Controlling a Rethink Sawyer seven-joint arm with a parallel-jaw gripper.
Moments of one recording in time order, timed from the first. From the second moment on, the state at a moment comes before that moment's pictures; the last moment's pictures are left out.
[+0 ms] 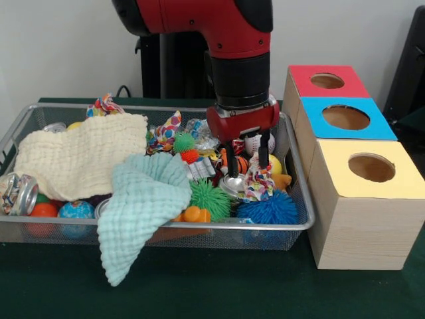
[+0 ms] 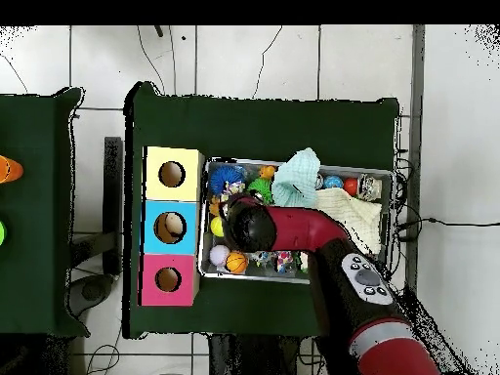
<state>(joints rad) -0.44 -0.57 0.29 1.74 -0.24 0.27 1.26</state>
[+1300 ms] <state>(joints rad) -0.41 -0.52 0.29 1.72 -0.24 0.25 1.26</state>
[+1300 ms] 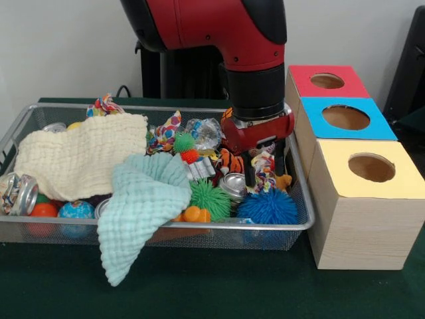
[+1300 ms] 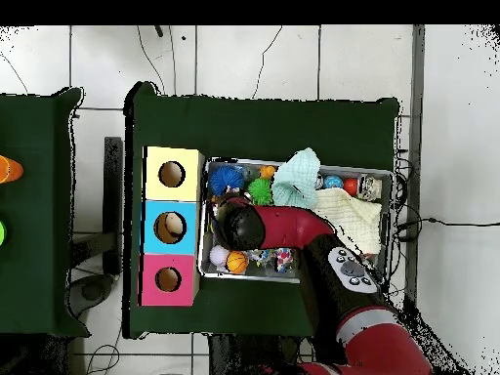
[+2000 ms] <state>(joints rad) -0.35 -0.52 0.22 1.70 -0.24 0.30 1.26</state>
